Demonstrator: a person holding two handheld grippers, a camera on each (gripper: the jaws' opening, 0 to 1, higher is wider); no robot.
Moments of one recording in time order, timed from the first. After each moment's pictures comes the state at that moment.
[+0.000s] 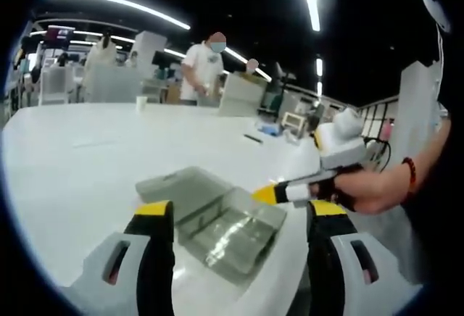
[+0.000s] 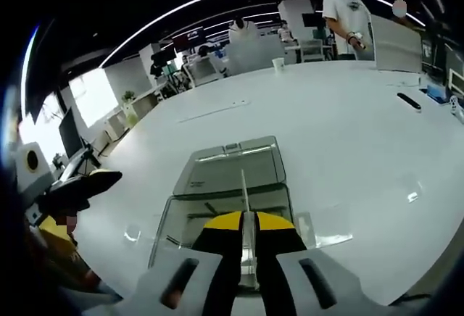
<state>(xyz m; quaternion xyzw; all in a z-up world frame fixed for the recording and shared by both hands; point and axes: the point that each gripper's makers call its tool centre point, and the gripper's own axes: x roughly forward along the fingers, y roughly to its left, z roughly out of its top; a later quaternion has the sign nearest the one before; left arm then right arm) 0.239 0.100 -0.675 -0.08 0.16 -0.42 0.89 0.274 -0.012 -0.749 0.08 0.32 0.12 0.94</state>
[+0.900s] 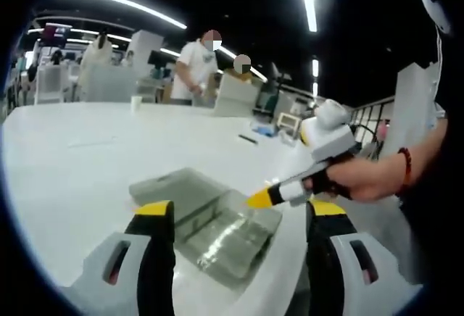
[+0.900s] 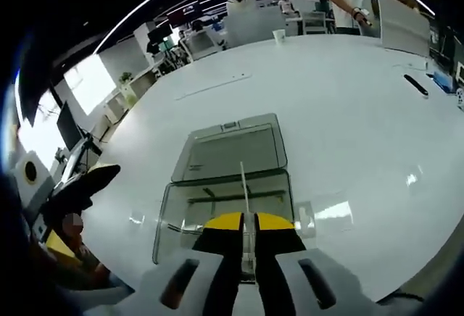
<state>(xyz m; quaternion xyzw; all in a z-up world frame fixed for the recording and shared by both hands) 0.239 0.092 -0.674 -0.08 0.16 -0.44 0.88 0.270 -0.010 -0.753 0.10 0.39 0.12 0.91</state>
